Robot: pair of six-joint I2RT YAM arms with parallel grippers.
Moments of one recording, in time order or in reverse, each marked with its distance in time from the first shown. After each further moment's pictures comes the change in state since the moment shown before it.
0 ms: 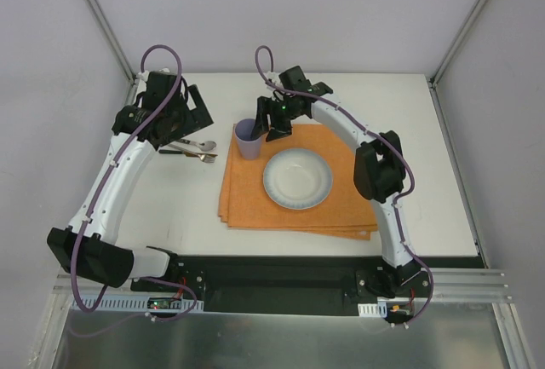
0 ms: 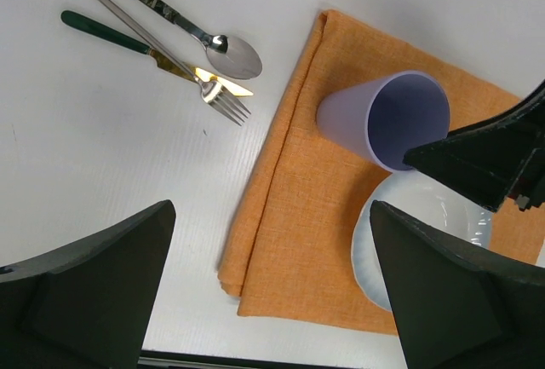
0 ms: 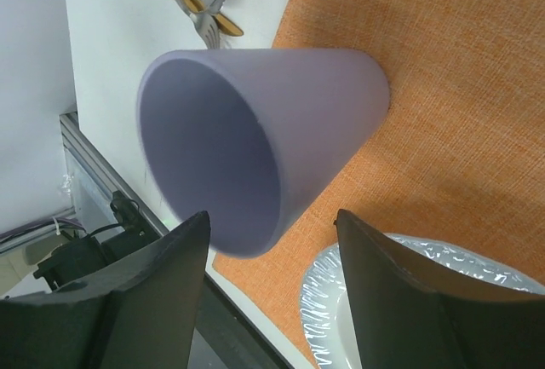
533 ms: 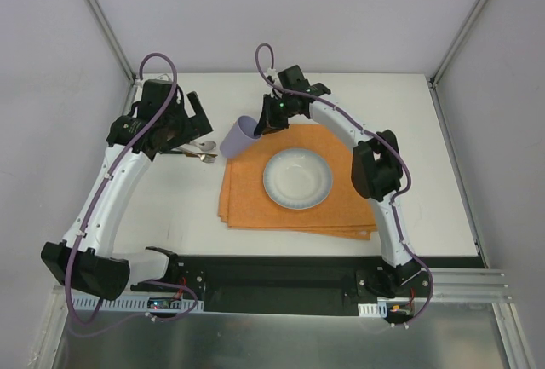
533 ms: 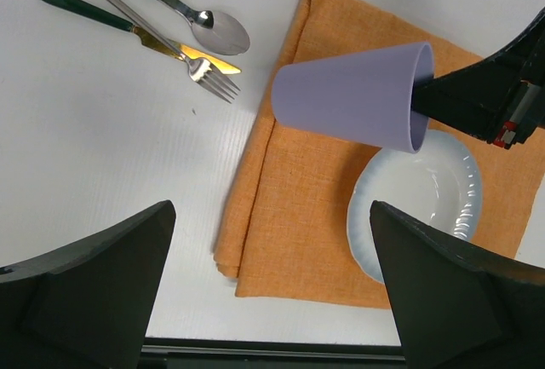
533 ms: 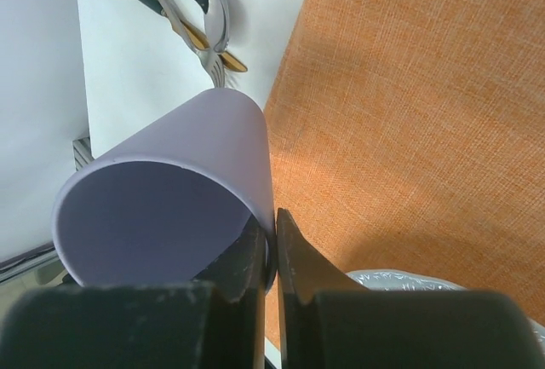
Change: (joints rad) left arm 0.000 -0.088 -0.066 0.000 0.051 -0.001; right arm -0.001 0.047 0.025 0.074 0.013 0.064
